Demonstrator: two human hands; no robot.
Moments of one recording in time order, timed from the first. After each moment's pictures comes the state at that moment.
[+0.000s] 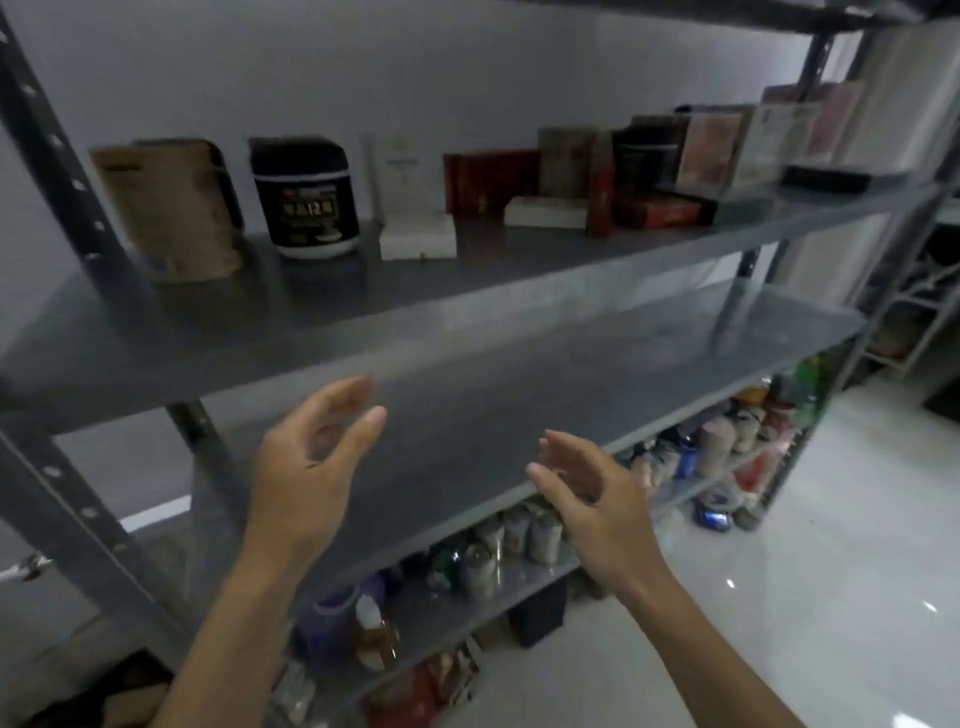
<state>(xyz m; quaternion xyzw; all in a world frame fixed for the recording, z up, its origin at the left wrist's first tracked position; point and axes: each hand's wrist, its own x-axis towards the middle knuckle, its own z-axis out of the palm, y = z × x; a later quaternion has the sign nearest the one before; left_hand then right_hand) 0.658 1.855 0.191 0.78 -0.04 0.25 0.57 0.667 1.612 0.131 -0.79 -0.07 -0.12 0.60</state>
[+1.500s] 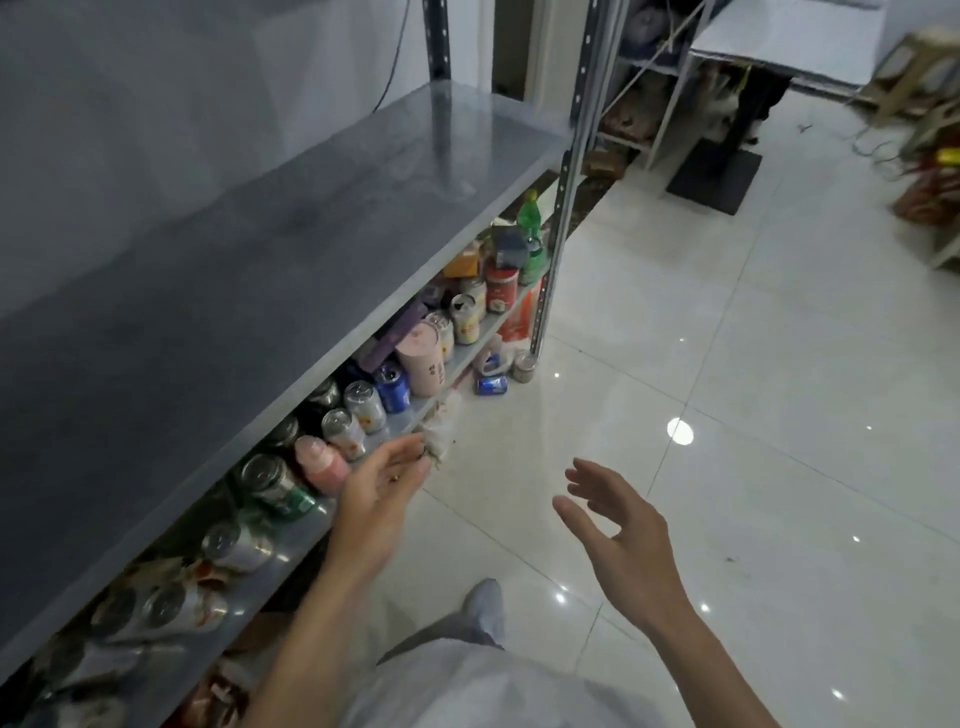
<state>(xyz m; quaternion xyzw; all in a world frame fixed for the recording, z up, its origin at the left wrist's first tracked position) 0.901 1.287 -0.022 0.75 -0.03 -0.17 0.64 0.765 1.092 -0.011 -0.78 0.29 -0.10 0.54</state>
